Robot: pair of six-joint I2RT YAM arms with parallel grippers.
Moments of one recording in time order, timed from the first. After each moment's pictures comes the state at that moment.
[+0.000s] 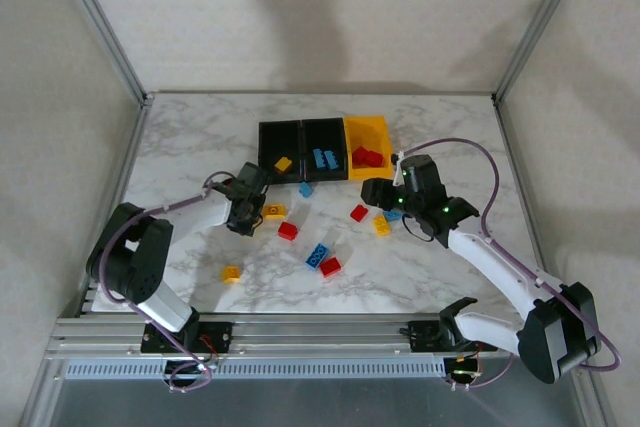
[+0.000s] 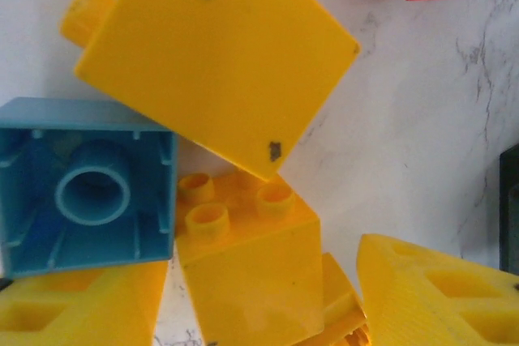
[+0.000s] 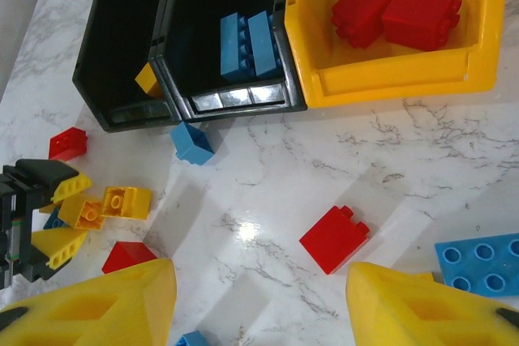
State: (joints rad) left arm -0.43 1.61 0.86 -0.46 -0.18 -1.73; right arm 0.51 1.14 0.80 -0.34 -0.12 0.53
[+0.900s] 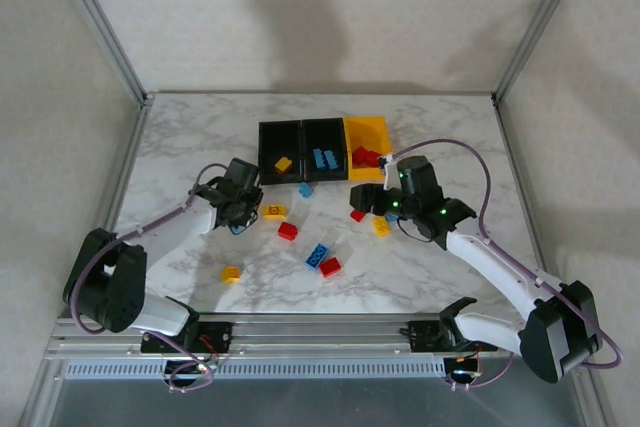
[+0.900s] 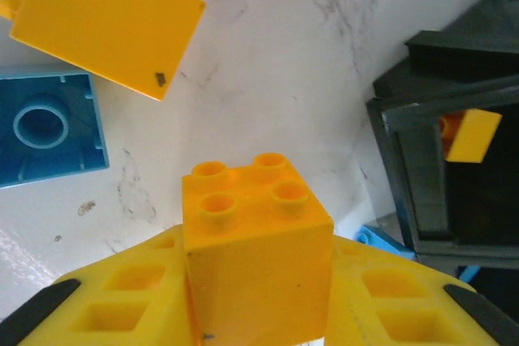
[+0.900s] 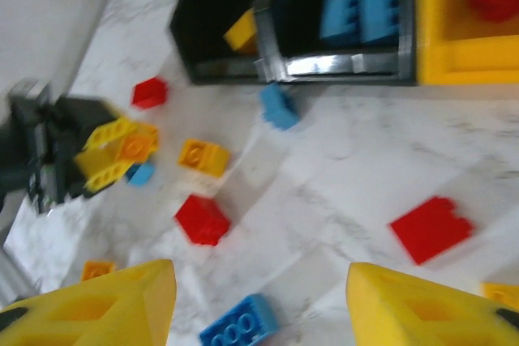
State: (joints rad) left arm -0.42 1.42 0.83 -0.45 -0.13 -1.62; right arm 0.57 1.14 0.79 -0.29 -0.32 0.48
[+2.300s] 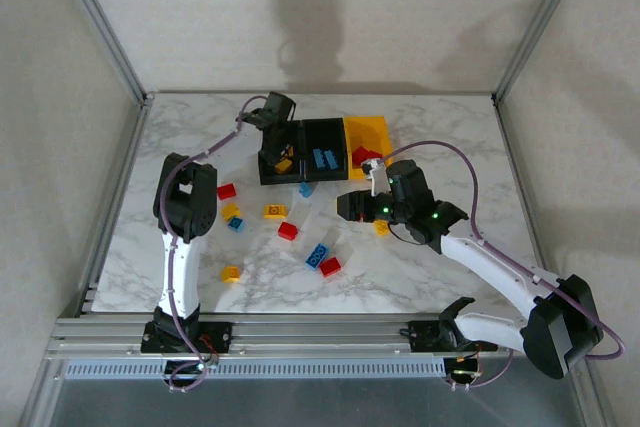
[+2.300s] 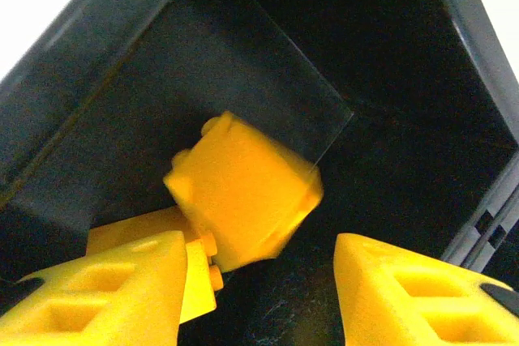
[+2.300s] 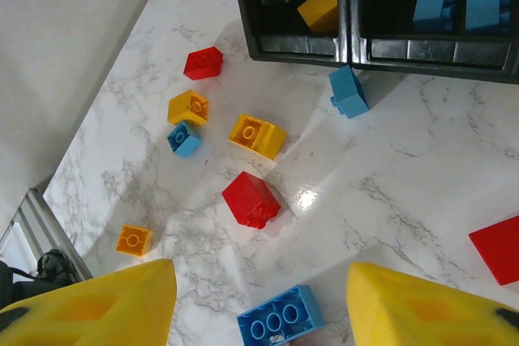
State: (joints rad) left arm -0.37 2.16 1.75 -0.64 -0.08 -1.25; right arm 0.63 1.15 0.78 -0.23 -0.36 0.46
